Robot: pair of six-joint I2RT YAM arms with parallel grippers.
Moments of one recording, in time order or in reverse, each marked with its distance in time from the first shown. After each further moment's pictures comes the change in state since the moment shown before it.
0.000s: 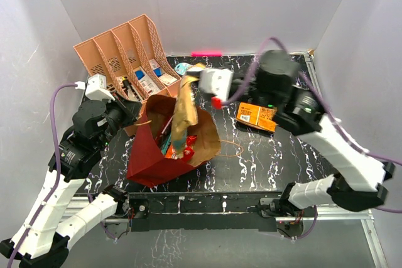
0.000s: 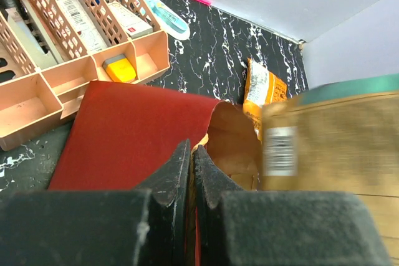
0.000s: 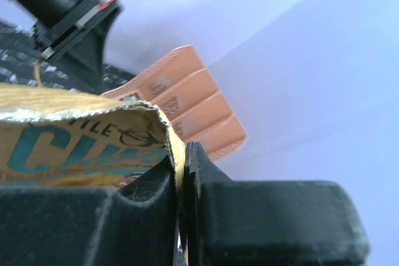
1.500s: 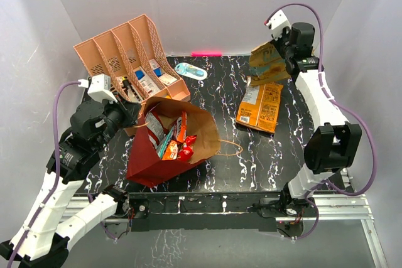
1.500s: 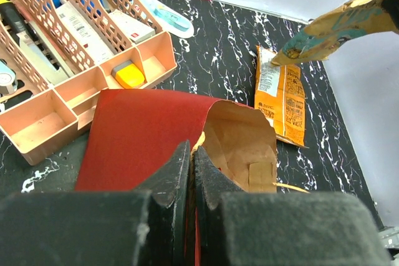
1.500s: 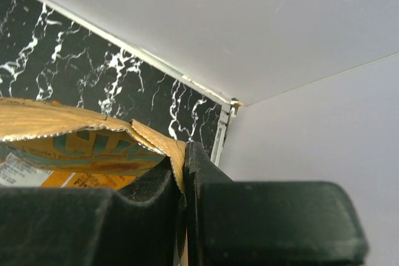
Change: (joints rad) left arm 0.000 -0.010 0.008 -0.007 0.036 0.146; right arm -0.912 0.295 -0.238 0.259 0.385 0.227
